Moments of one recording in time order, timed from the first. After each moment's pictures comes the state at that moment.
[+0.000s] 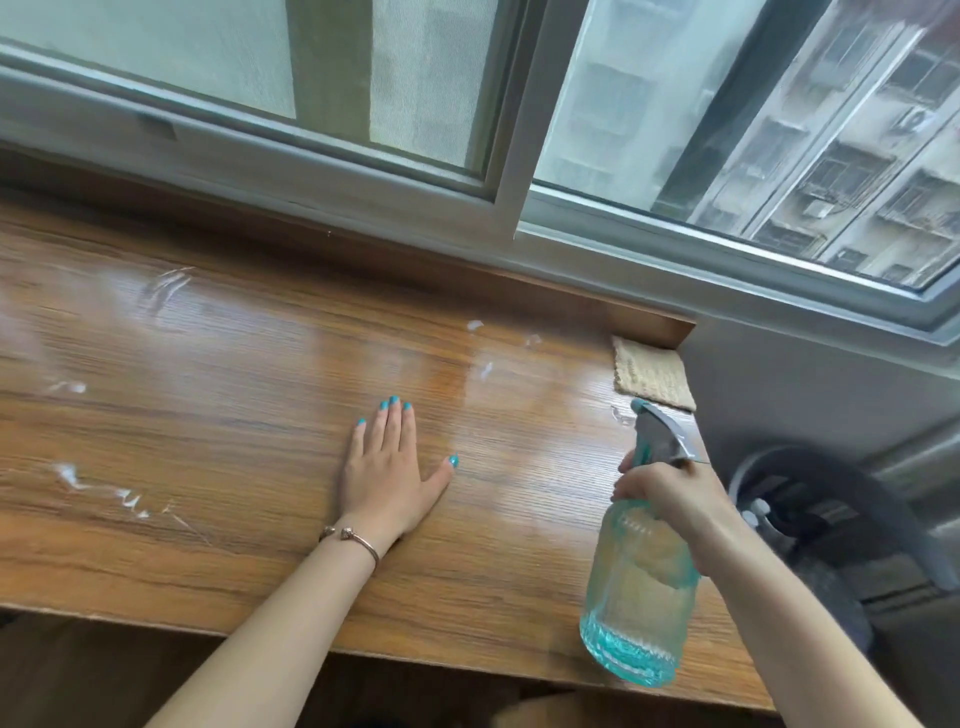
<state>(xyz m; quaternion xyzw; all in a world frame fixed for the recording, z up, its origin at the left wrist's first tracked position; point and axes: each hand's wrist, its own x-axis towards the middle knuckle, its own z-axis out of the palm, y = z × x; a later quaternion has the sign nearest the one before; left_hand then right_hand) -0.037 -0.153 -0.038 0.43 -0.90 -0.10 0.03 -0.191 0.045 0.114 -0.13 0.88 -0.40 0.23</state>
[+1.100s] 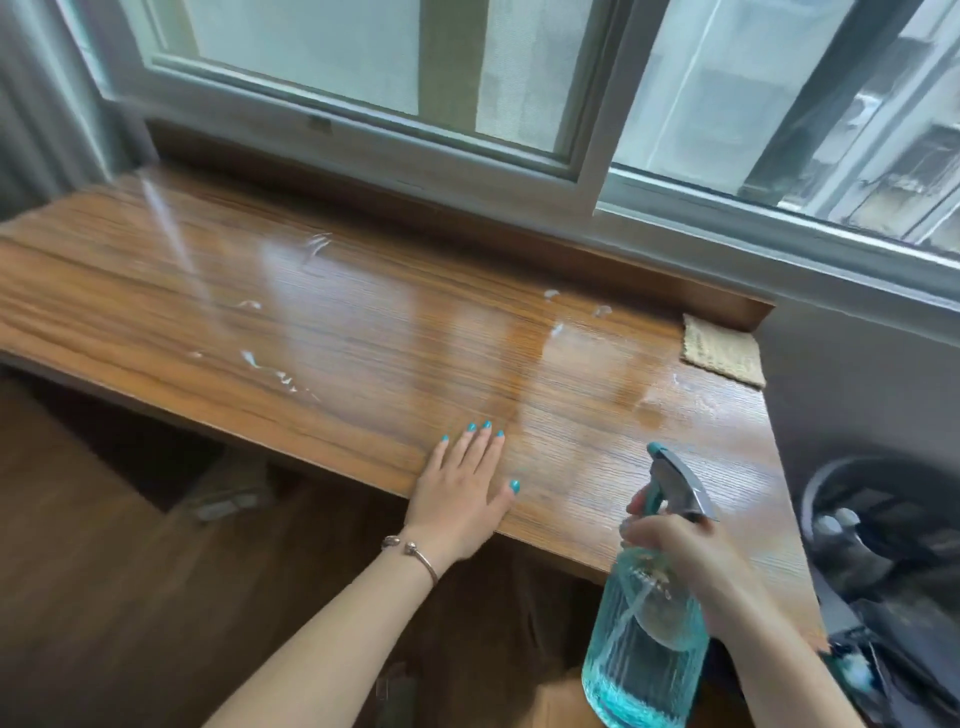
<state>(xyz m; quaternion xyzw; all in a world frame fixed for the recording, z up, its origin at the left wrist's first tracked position) 0.041 -0.032 -0.030 0.35 -0.93 -0.13 0.03 -0.110 0.134 0.080 -0.22 0.83 -0.40 0.33</state>
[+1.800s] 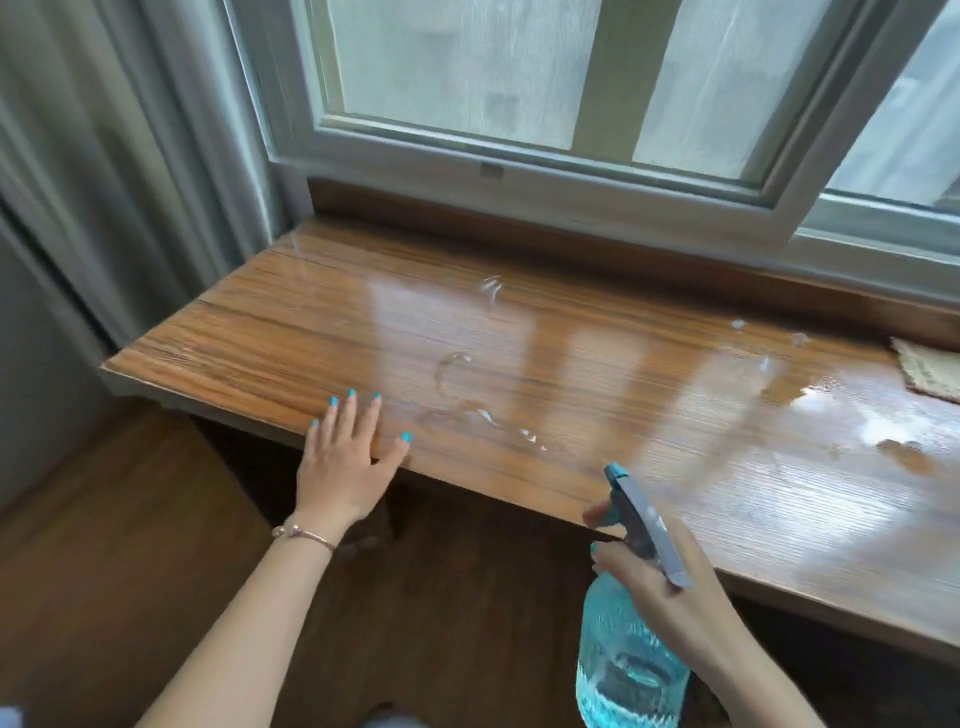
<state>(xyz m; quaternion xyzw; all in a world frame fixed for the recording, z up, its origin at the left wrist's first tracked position) 0.367 -0.293 -0.029 0.55 -0.83 -0.11 0.06 0.163 -0.049 0.059 -0.40 0.78 -0.38 0.30</state>
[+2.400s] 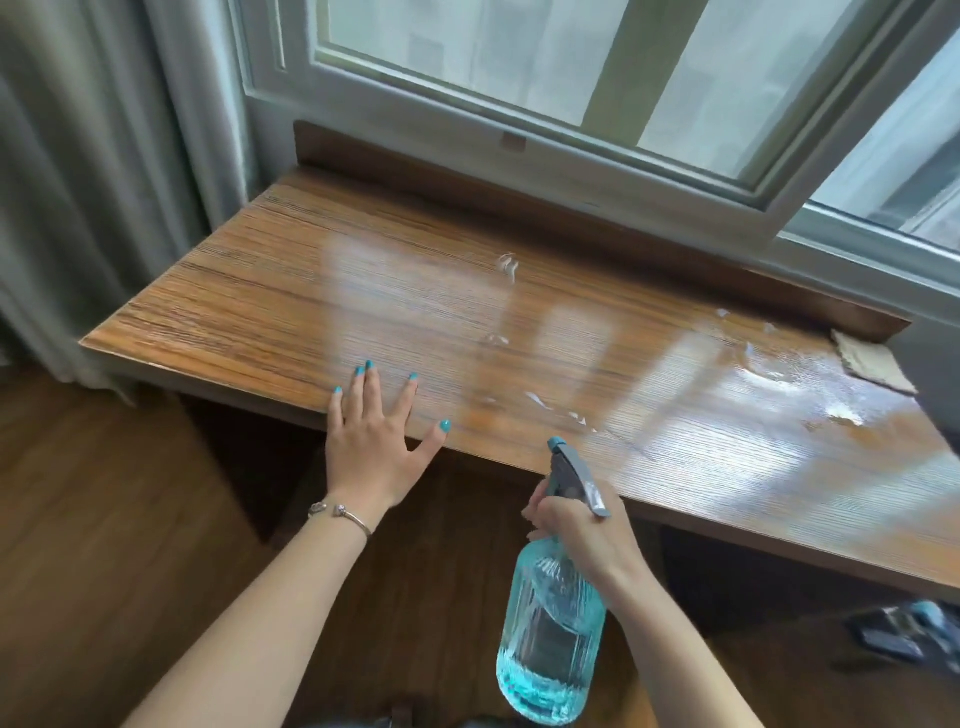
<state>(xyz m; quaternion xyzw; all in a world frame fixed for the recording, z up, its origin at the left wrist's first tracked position) 0.404 -0.340 -0.057 0.47 -0.87 -0.03 0.13 0.288 -0.149 0.043 -0.26 0.84 -0.37 0.30</state>
